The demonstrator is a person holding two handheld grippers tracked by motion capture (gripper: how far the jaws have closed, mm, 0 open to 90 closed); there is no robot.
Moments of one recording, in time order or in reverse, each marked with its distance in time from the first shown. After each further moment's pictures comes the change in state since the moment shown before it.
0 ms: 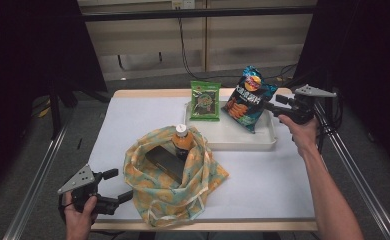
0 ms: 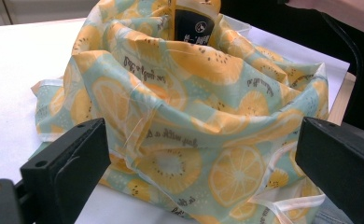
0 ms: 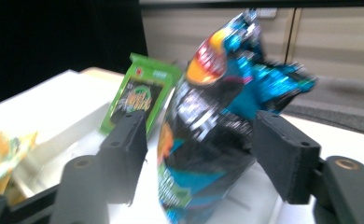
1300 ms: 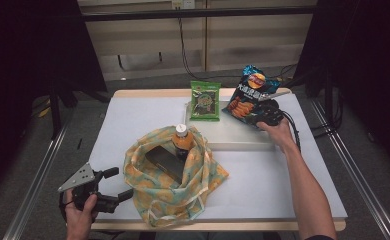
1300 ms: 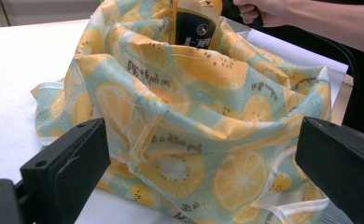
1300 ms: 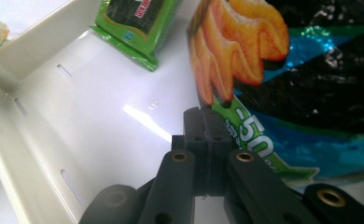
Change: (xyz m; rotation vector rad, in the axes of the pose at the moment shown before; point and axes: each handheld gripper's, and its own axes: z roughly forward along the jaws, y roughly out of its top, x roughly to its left) left arm 0.004 0.000 0.002 -0.009 -0.008 -0.002; right arm -0.001 -0.039 0.091 0.433 0.139 -0.003
